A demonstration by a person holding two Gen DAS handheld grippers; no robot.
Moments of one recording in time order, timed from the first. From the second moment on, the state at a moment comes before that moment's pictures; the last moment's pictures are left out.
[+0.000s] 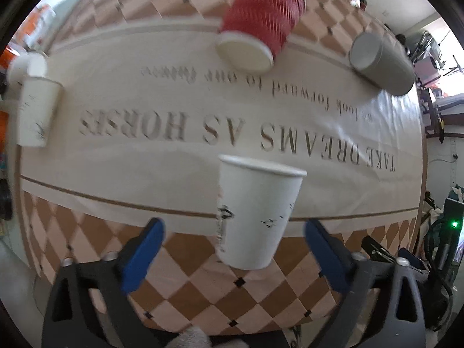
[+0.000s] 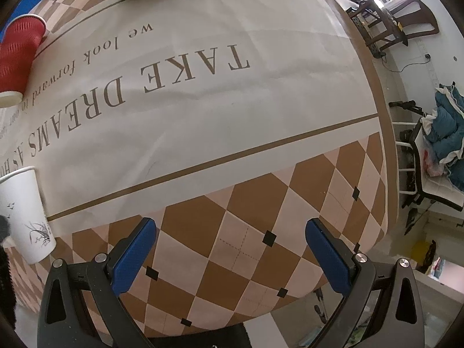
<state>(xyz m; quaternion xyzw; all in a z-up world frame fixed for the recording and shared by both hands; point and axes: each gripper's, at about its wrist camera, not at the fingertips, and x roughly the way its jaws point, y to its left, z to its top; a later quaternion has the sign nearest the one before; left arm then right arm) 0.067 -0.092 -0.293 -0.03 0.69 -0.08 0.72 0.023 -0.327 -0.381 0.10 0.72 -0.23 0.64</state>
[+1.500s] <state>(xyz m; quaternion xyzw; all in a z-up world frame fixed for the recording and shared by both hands) 0.067 0.029 -0.332 0.09 0.67 0.02 0.74 0.126 -0.141 -0.367 0.10 0.75 -0.04 0.66</state>
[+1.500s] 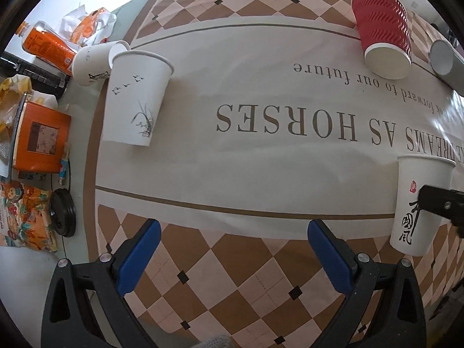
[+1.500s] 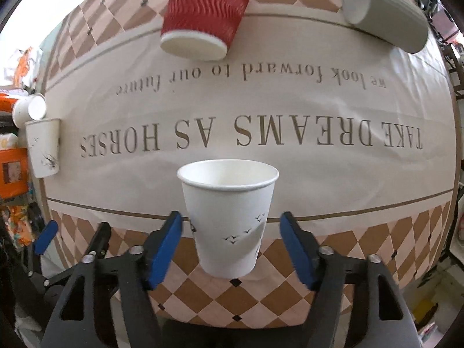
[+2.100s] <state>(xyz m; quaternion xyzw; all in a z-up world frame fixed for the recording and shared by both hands) 0.100 0.044 -0.363 0.05 0.69 0.04 0.73 0.118 -0.163 -0.338 0.13 0.54 -0.05 0.83</state>
